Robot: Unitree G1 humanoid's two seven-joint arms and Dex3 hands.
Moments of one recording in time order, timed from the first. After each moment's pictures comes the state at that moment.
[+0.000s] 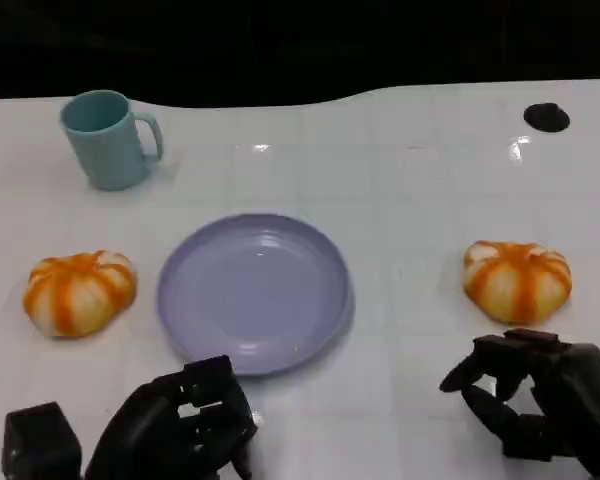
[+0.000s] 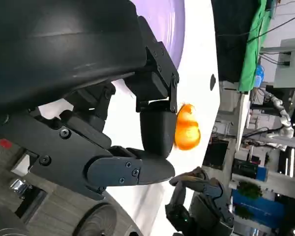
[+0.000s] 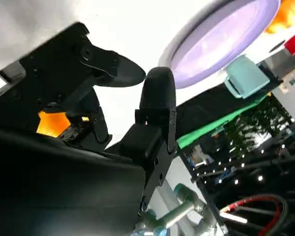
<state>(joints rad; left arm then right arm) 0.03 0.03 0.01 0.42 -0.28 -0.32 -0.68 -0.08 -0.32 0.24 0.51 -0.68 -0.81 -0.55</state>
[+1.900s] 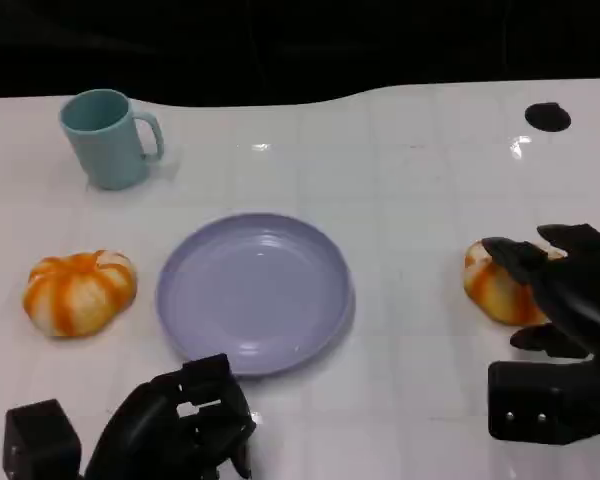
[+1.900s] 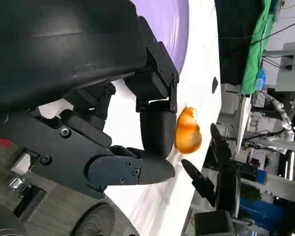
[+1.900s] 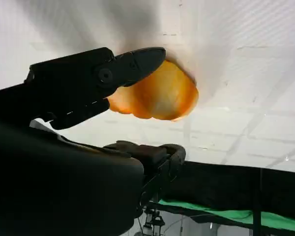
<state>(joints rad) 0.01 0.03 0.01 0.46 -0.29 -0.32 -0.68 -0.32 -0.43 0.33 0.36 -0.91 -0.07 -0.09</state>
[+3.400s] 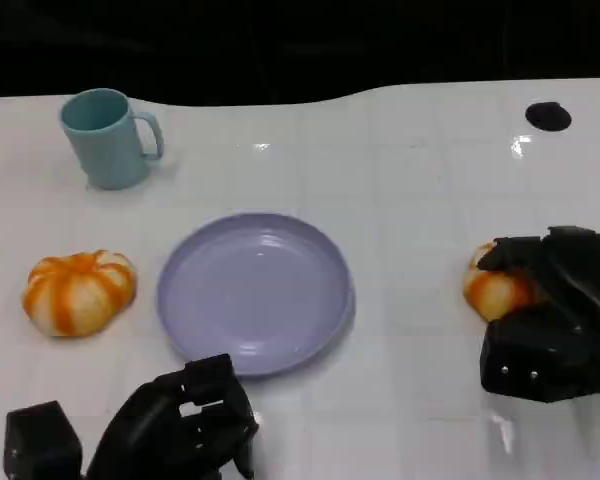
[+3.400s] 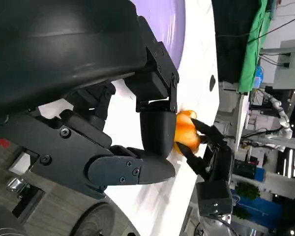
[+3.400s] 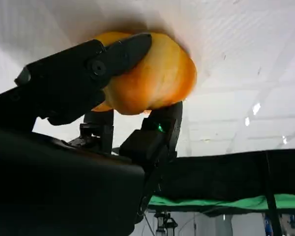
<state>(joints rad) 0.02 0.02 0.00 0.43 -0.29 -0.32 -0.68 -0.60 -0.35 0.44 0.96 -0.75 -0.33 -0.43</state>
